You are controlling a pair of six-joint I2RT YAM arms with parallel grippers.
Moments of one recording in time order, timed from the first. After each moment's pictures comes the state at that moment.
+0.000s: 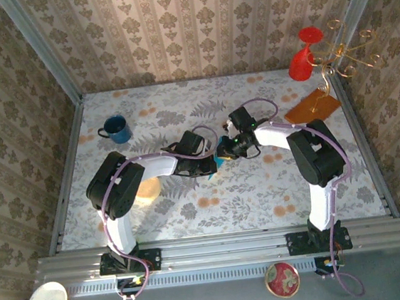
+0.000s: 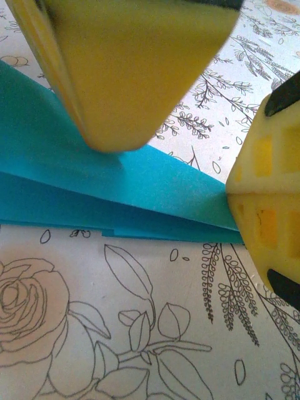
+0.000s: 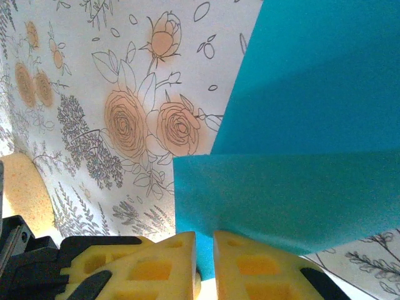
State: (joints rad) left arm -0.72 1.87 1.01 -0.14 0.42 -0.61; right arm 0.42 1.95 1.19 -0.34 -0.51 0.60
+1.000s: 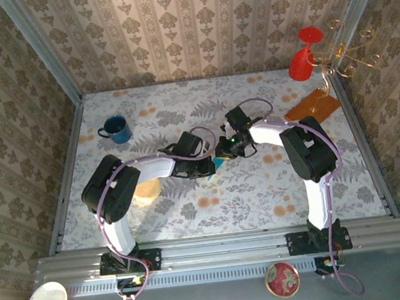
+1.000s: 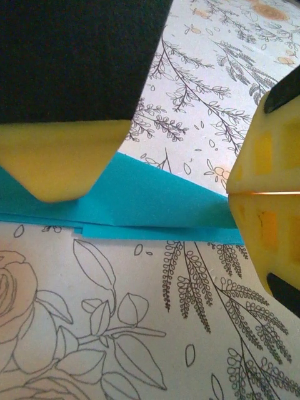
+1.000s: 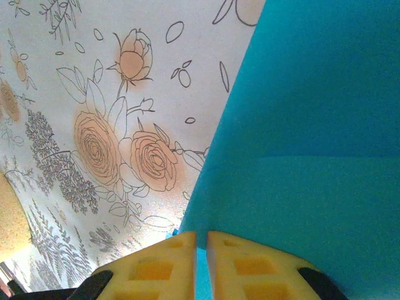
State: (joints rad) left arm -0.72 1.82 0.98 -0.17 0.42 -0.62; right arm 0.42 2.03 1.26 -0.38 -0.48 0.58
